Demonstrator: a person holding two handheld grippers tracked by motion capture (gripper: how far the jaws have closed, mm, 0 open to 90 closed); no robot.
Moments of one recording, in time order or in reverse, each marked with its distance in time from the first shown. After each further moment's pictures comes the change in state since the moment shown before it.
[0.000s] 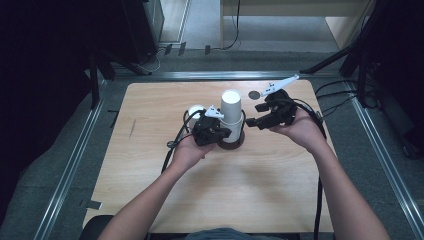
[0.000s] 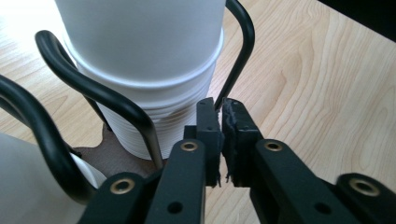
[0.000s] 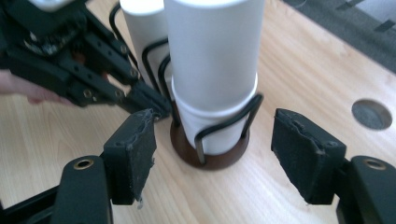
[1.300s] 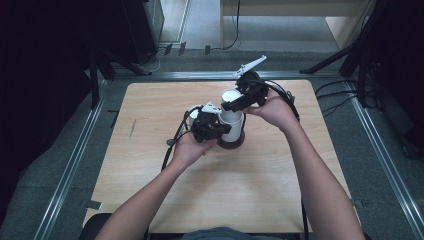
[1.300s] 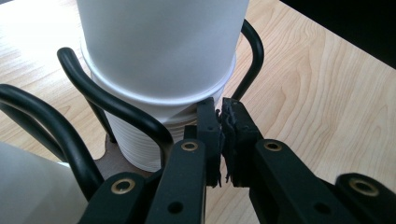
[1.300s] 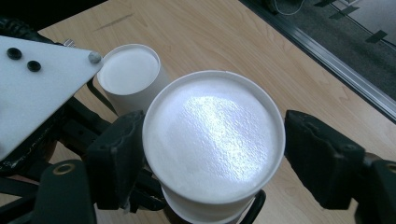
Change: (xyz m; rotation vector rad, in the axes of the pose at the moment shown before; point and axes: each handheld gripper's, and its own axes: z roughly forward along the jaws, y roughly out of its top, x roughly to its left) left arm 0.009 0.004 0.001 -0.041 -0.021 -0.034; right arm 0.001 0.068 0.047 0.020 -0.033 -0.017
